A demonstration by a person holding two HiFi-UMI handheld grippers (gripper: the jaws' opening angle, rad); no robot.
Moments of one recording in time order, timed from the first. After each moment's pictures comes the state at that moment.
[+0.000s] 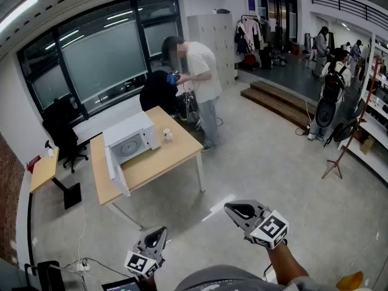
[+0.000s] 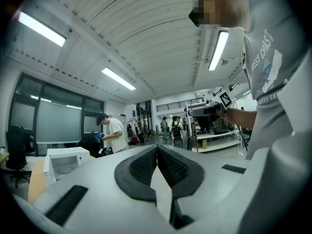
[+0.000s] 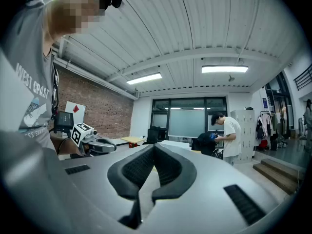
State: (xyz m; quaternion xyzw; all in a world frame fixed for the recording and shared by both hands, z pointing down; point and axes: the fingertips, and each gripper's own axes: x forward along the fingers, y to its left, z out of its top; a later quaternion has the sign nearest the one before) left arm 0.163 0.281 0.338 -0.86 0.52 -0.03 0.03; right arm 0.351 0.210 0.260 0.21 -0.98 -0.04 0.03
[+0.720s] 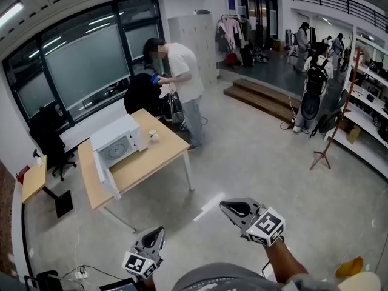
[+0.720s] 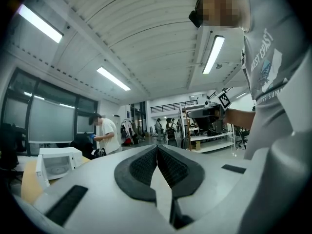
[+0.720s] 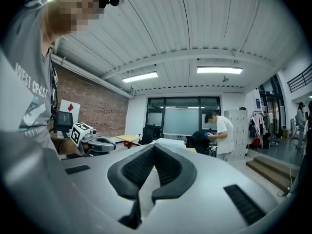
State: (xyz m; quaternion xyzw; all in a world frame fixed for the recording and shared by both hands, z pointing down) left arm 0.178 0.310 0.340 -0.87 0.49 -0.03 0.03; right arm 0.369 0.244 0.265 0.23 -0.97 -0.05 0.04
